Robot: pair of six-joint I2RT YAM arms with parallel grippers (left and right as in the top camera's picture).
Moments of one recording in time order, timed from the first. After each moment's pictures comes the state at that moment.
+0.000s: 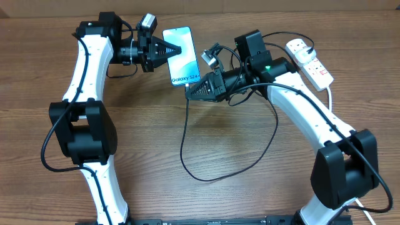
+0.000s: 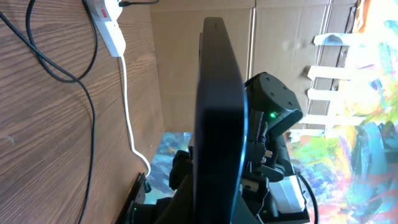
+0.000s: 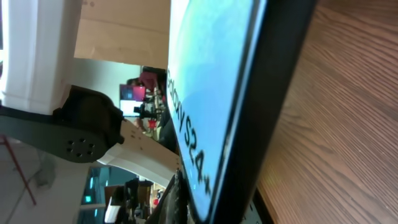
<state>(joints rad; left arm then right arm) 0.01 2.22 2.02 -1.35 1.52 0.04 0.39 1.84 1.47 -0.59 -1.27 0.41</state>
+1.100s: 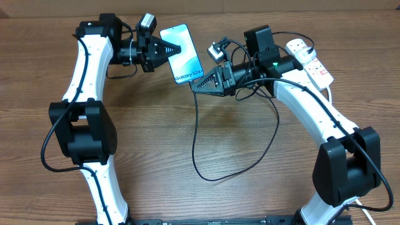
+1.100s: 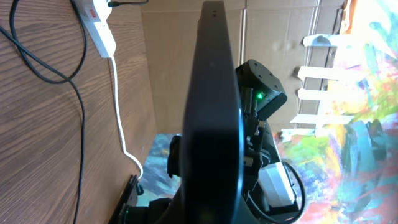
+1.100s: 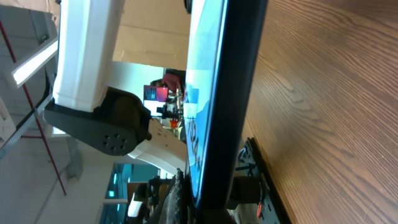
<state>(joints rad) 0.01 2.22 2.02 -1.40 1.55 0.08 0.34 1.85 1.47 -0.52 -1.38 0.47</state>
